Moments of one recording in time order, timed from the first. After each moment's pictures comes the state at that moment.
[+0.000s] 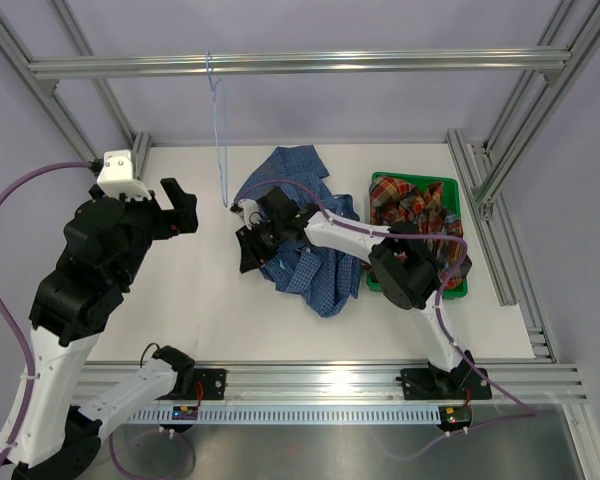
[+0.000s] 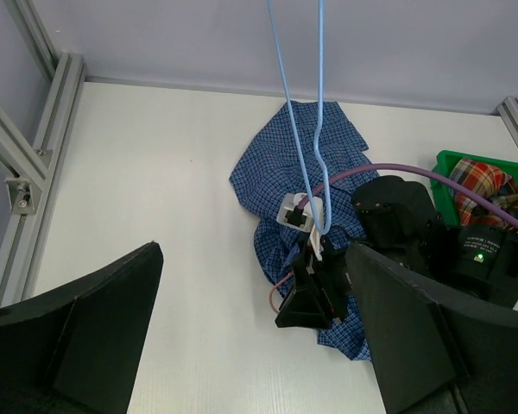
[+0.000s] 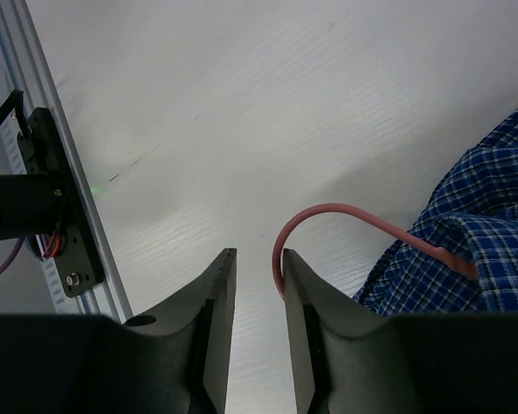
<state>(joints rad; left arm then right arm) -0.48 0.83 1.44 -0.84 -0.38 -0.26 0.85 2.21 1.74 -0.35 -0.59 0.18</state>
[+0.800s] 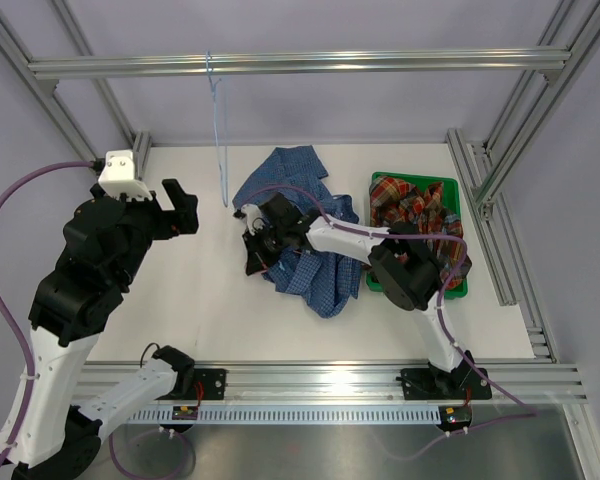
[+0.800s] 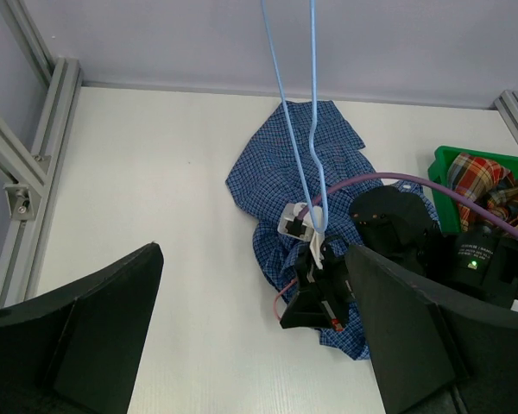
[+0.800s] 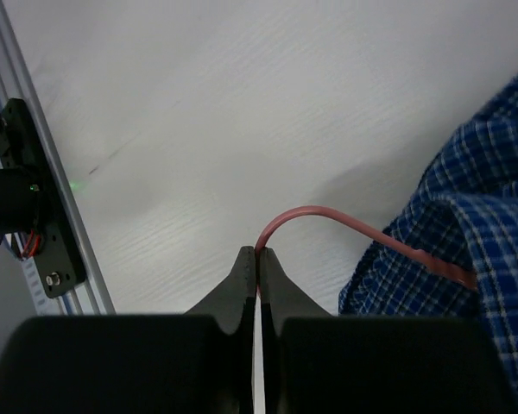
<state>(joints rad) -0.48 0.83 1.44 -0.84 -0.36 -0.24 0.86 2.20 1.69 -0.31 -0.57 0.18</state>
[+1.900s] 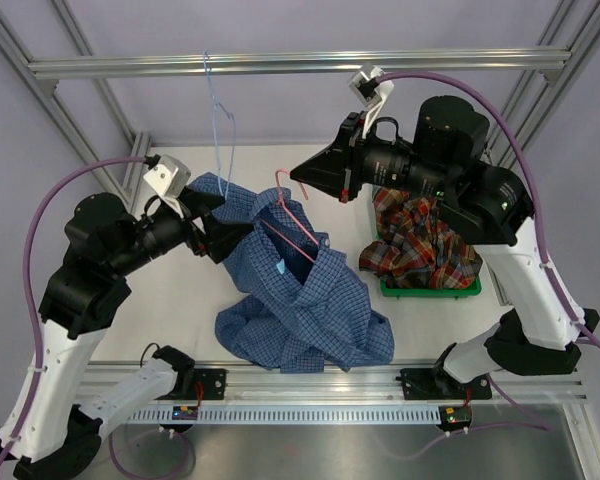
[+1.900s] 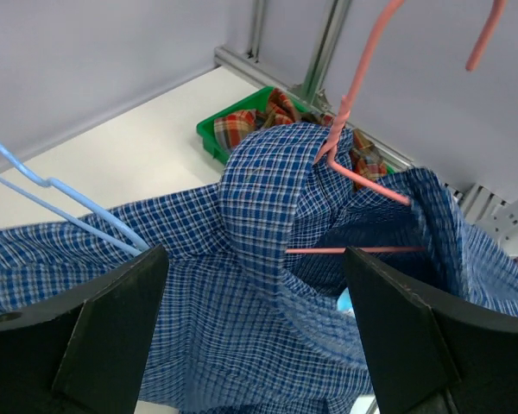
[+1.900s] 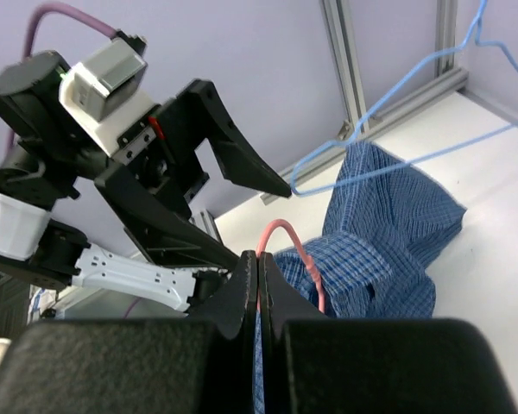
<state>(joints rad) -0.48 0.84 1.40 -0.66 0.40 -0.13 0.85 1.47 2.18 -0.76 -0.35 0.32</state>
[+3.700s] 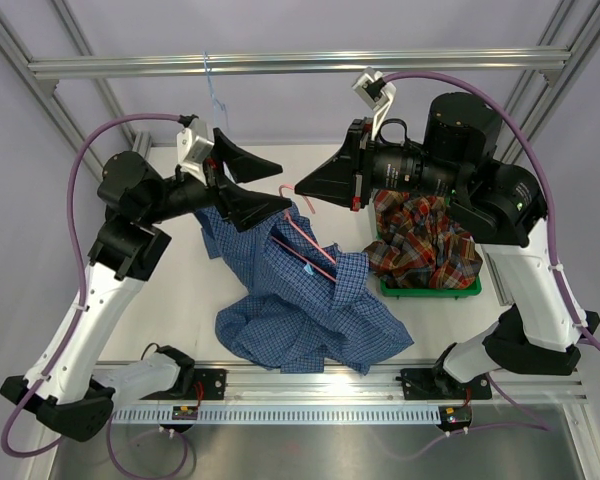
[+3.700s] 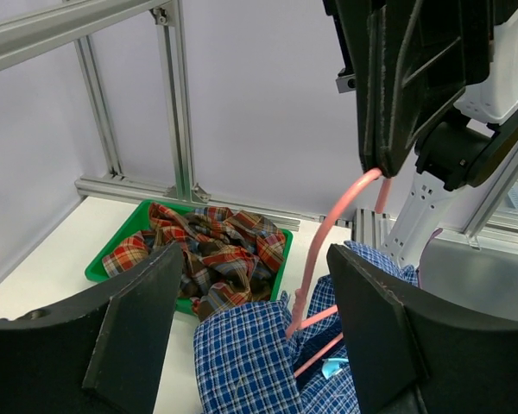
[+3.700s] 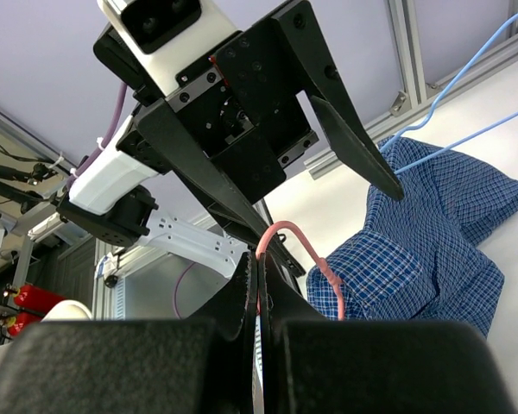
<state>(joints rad) -0.48 1.07 1.41 -0.09 0.86 -0.26 0.83 1.49 2.28 -0.87 -0.49 0.41</state>
